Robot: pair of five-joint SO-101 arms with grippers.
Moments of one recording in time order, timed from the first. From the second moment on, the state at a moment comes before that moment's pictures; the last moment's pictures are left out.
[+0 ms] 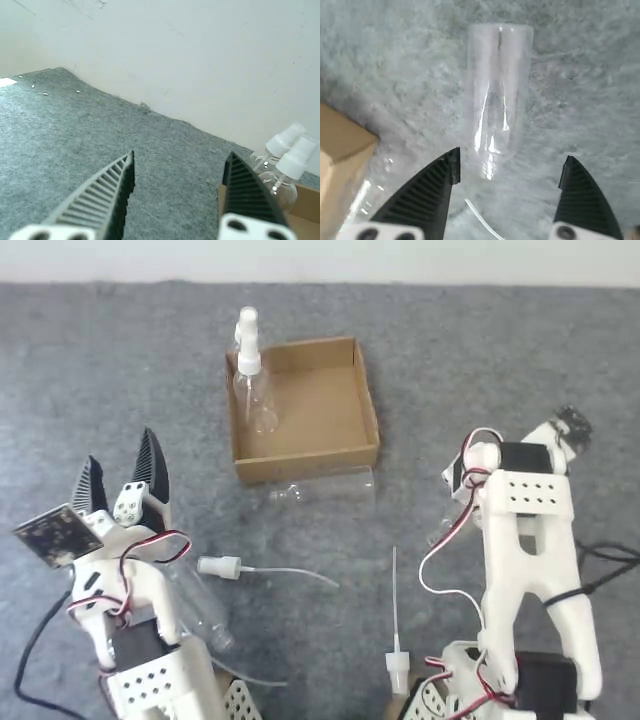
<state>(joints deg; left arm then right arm) -27.0 -96.0 92.9 25.1 17.7 -0.4 -19.5 29.8 76.2 -49.0</state>
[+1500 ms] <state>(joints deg) -26.9 -96.0 92.9 25.1 17.7 3.4 -19.5 22.1 91.2 48.7</state>
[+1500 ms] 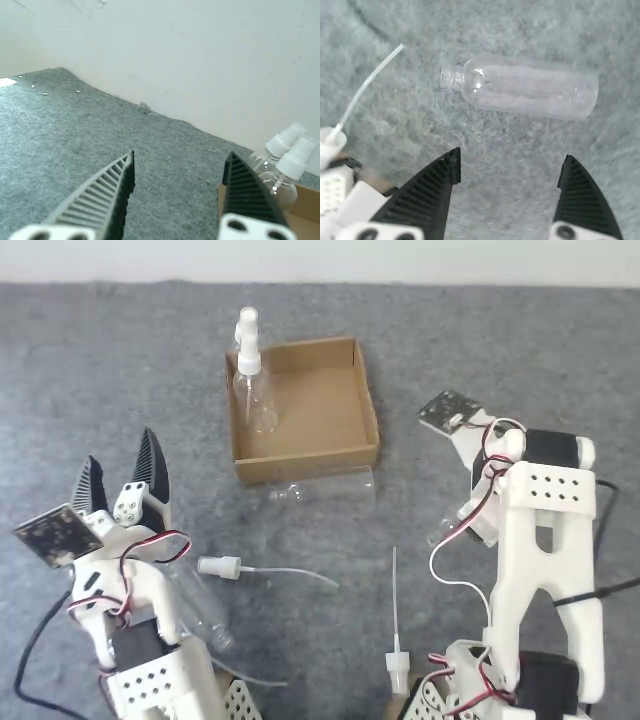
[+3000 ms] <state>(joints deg) -26.9 -96.0 92.9 25.1 17.7 -4.3 -19.6 48.0 63.9 81.9</state>
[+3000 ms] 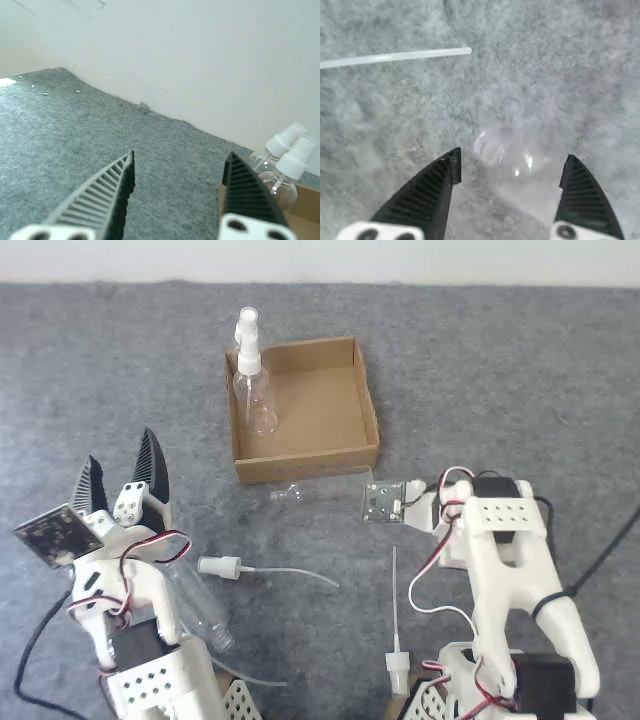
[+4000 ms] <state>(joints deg) -26.9 -96.0 92.9 25.1 17.7 -3.4 -25.4 42.7 74.0 82.9</state>
